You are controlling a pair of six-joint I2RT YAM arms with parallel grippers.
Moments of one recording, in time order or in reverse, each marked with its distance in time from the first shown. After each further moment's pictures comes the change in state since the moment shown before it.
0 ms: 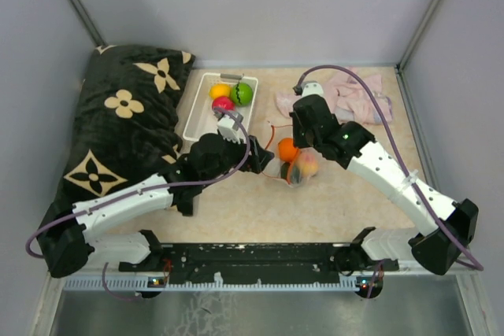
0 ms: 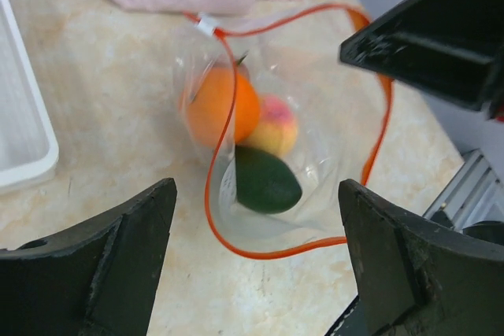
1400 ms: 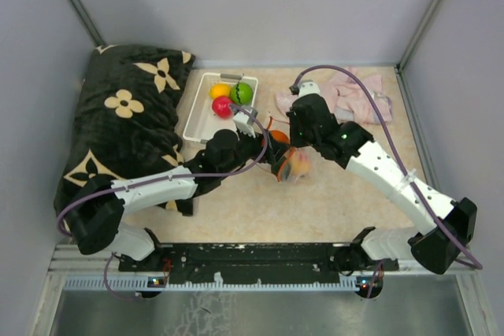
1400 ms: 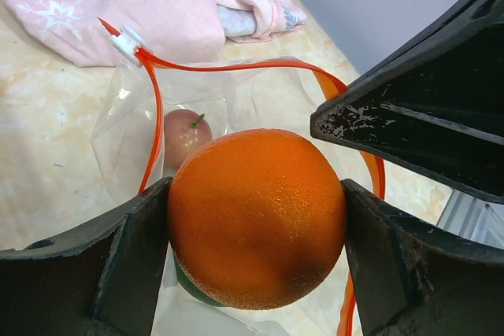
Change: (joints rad) left arm 0.022 0.250 0.000 0.360 0.068 0.022; right arm 0.000 0.006 -0.008 0.045 -0.048 -0.019
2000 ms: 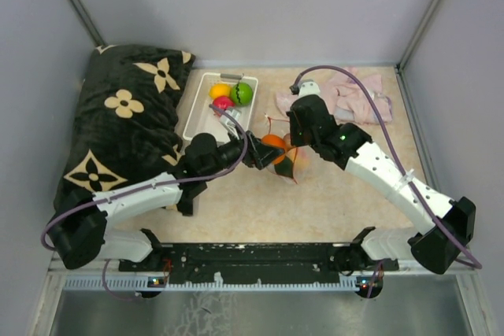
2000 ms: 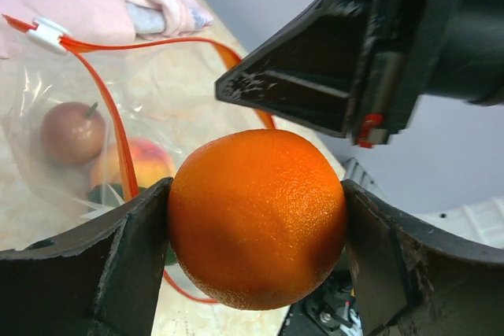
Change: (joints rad) left arm 0.069 -0.152 -0.111 0.106 0.267 -0.190; right arm 0.000 0.000 -0.030 0.053 0.042 -0.018
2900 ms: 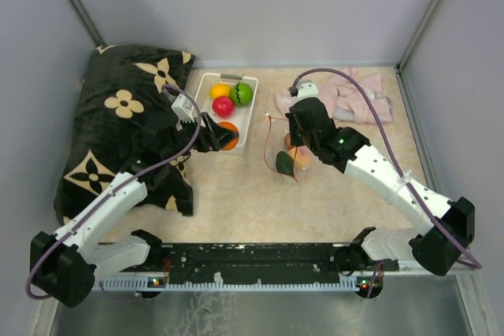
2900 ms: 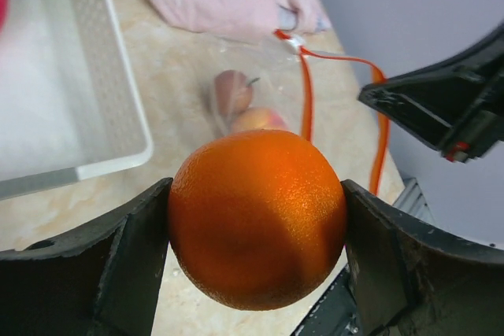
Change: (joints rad) left arm 0.400 -0.215 0.090 -0.588 0.144 0.069; right arm 0.000 -0.012 -0.054 0.096 0.020 -0.058
